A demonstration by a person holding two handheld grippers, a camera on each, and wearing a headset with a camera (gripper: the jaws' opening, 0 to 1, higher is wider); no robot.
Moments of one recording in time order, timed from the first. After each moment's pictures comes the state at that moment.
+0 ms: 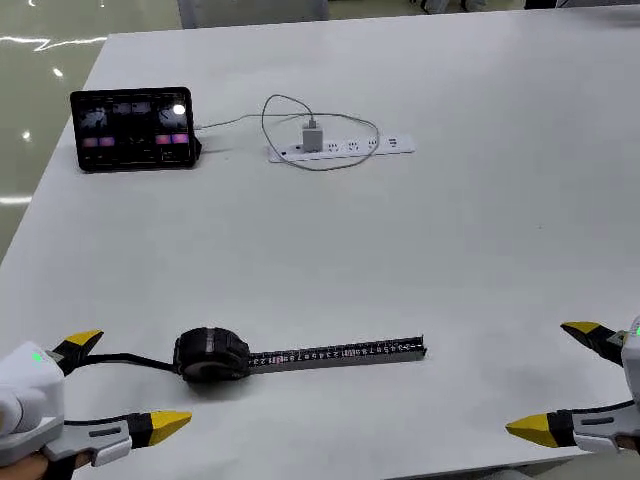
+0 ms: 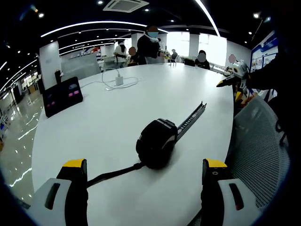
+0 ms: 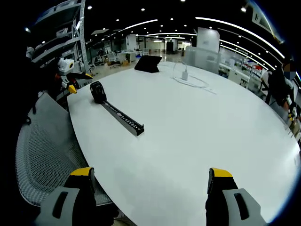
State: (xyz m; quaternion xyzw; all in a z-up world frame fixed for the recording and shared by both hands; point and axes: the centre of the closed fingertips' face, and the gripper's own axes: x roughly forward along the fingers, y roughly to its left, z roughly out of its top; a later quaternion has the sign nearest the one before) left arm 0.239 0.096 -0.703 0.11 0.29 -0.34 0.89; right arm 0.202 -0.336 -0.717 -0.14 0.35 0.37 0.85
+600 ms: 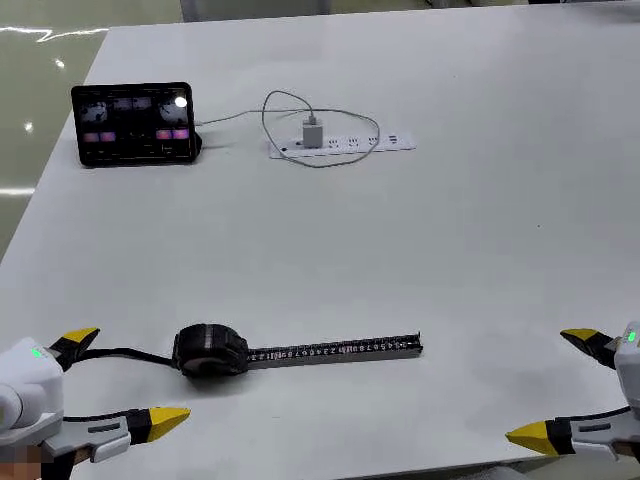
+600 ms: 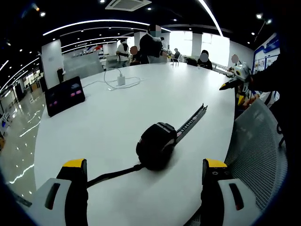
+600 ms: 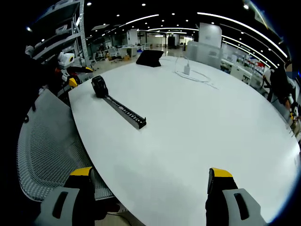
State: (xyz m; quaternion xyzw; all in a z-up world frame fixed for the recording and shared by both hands) left arm 0.243 0.094 -0.692 0.11 0.29 -0.32 0.89; right arm 0.194 -0.339 -0.720 -0.15 0.37 0.37 0.84
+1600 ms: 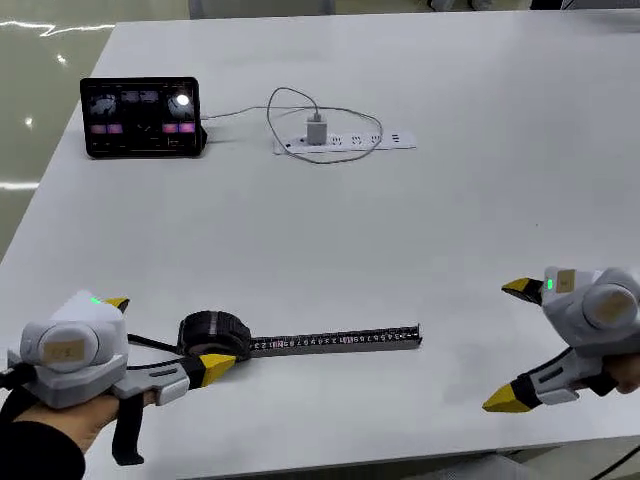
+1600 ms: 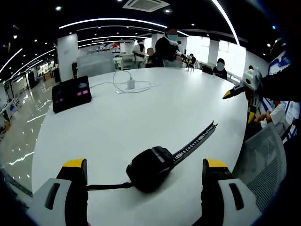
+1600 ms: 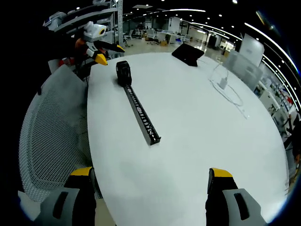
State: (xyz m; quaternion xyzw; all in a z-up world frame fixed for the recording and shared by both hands) left arm 0.265 0.053 -0.685 0.07 0.30 -0.25 0.92; right arm 0.233 -0.291 -0.708 -0.28 0.37 0.49 0.74
